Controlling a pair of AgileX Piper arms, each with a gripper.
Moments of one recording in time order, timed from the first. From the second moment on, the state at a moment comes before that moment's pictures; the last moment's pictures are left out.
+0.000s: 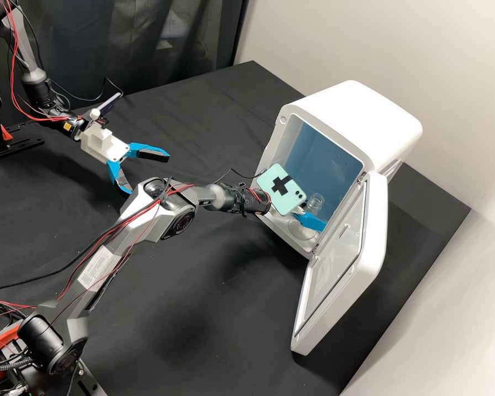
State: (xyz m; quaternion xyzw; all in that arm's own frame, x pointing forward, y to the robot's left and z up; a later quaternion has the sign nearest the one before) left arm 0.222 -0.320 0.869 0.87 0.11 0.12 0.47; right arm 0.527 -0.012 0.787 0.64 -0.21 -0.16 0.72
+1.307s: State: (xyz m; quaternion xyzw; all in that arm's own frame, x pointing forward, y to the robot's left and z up) left arm 0.222 -0.316 0.869 0.86 0.12 0.12 0.48; right arm 0.534 0.028 0.793 0.71 -0.19 -0.16 0.66
